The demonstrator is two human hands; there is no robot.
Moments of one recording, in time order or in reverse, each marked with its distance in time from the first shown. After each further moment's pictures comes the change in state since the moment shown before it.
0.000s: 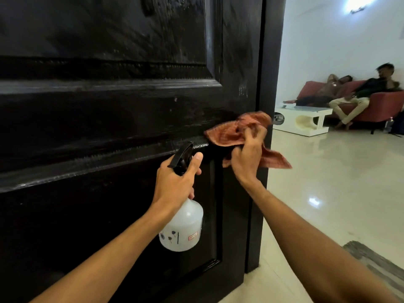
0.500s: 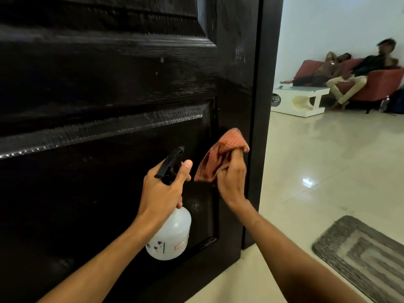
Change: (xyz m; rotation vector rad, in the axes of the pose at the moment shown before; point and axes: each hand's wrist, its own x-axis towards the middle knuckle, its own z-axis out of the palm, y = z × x) left_hand -0.031 -0.056 -0.007 0.034 0.007 -0.038; right_hand -0.110 0.025 0.014 0.153 -0.084 0.027
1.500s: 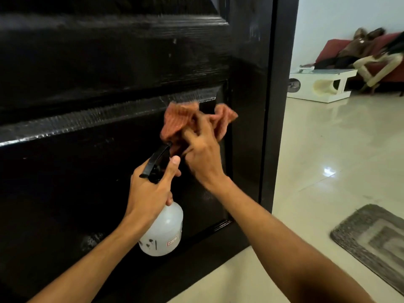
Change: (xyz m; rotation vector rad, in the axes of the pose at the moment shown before) left_hand -0.037 -0.012 -0.045 -0.024 0.101 -0.016; right_hand -0.019 -0.096 0.033 0.044 -0.169 -0.362
